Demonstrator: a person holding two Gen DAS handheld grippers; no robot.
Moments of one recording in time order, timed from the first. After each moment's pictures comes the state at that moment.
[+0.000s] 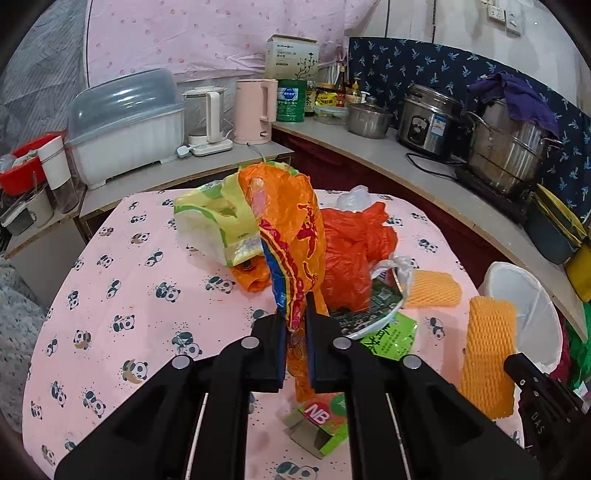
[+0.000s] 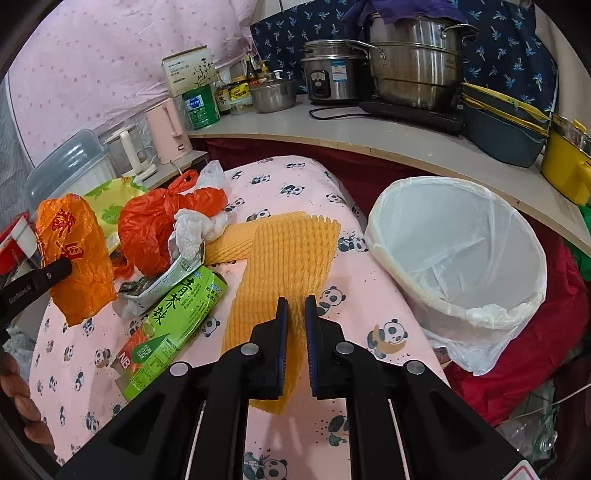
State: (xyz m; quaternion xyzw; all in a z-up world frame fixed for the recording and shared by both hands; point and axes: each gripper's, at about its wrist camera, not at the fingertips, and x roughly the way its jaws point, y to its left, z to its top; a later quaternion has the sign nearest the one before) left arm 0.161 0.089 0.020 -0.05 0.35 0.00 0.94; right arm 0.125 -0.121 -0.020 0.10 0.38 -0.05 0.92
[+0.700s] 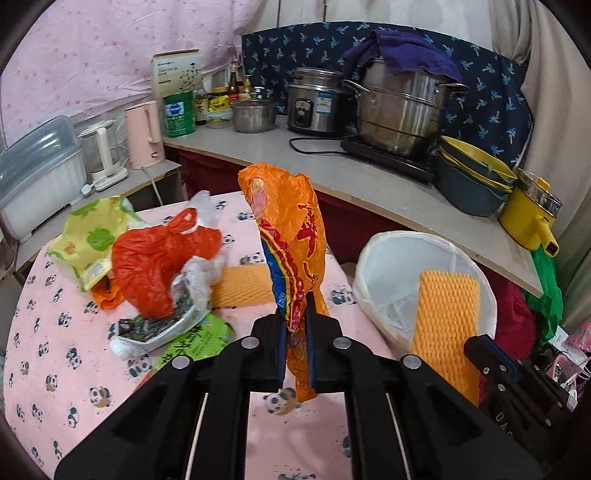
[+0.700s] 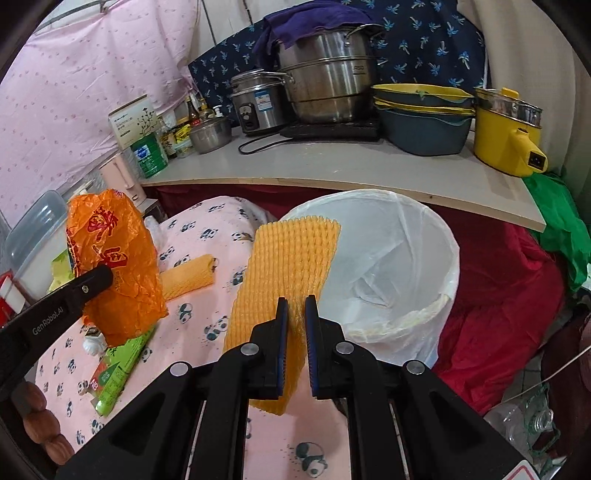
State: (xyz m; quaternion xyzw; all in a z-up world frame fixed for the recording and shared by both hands) left arm 0.149 -0.083 0.034 0.01 0.35 -0.15 0.93; right arm 0.082 -0.230 -0.004 0.16 0.33 -0.13 0.92
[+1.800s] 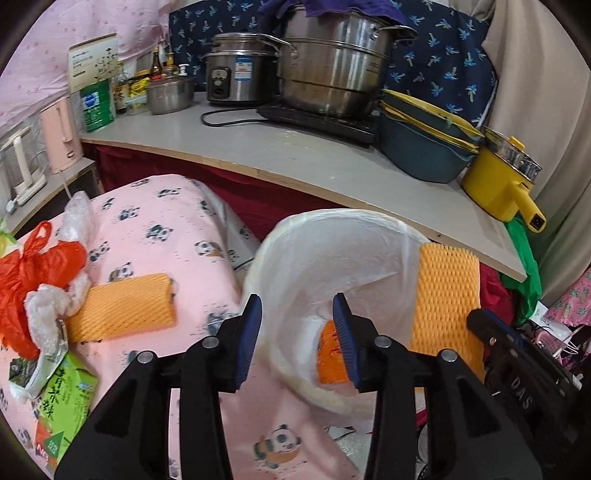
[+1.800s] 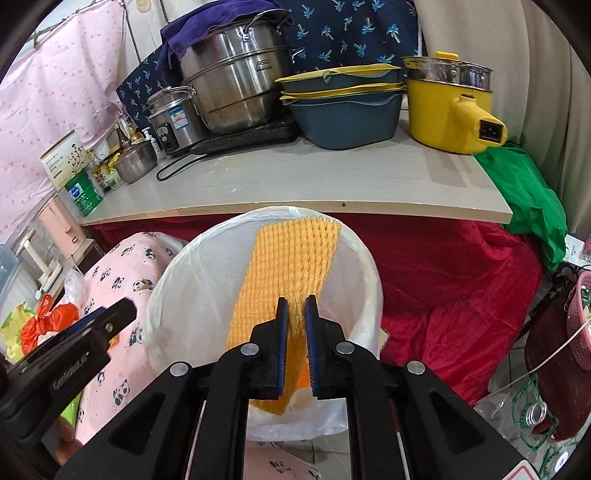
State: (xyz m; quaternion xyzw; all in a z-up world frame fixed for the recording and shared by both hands) left arm 0.204 -0.184 -0.015 0.03 0.38 -0.24 0.89; right arm 0.111 -0.331 -0.034 0.20 0.33 -0.22 0.90
